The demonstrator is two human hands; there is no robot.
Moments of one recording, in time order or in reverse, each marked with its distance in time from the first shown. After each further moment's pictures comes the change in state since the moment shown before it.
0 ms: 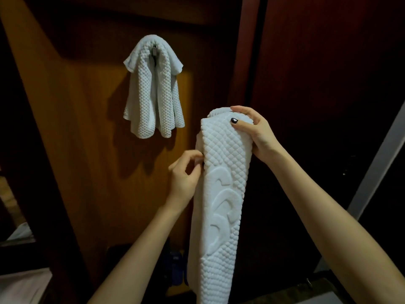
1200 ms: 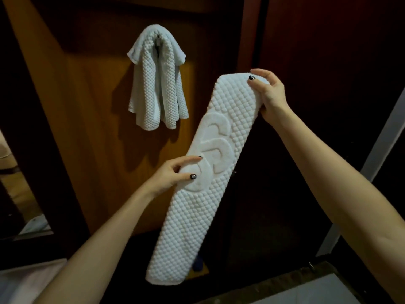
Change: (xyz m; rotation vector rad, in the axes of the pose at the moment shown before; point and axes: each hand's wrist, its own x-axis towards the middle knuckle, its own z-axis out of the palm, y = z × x) left_hand 0.003 -0.034 -0.077 -0.264 -0.699 -0.498; right_hand 0.035 -0.025 0.004 -0.069 0.309 -0.121
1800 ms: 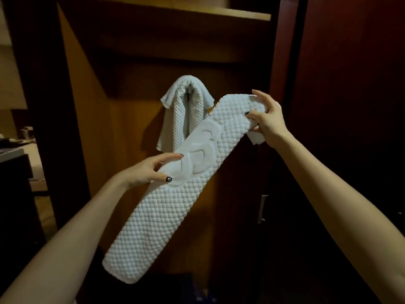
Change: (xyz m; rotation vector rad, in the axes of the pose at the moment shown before) left_hand 0.041 0.057 -0.160 0.337 -0.017 -0.073; right_hand 0.065 -0.008 0.074 -0.021 -0.192 -0.119
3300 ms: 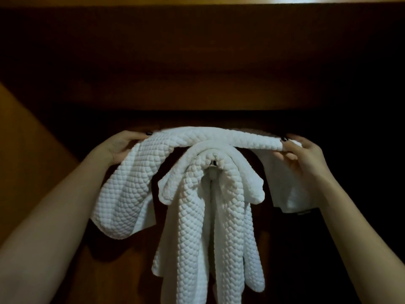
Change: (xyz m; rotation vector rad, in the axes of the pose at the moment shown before) left_hand 0.326 -0.034 -0.323 -0.595 0.454 -0.077; right_hand 0.374 0.185 0.057 0.222 0.115 0.025
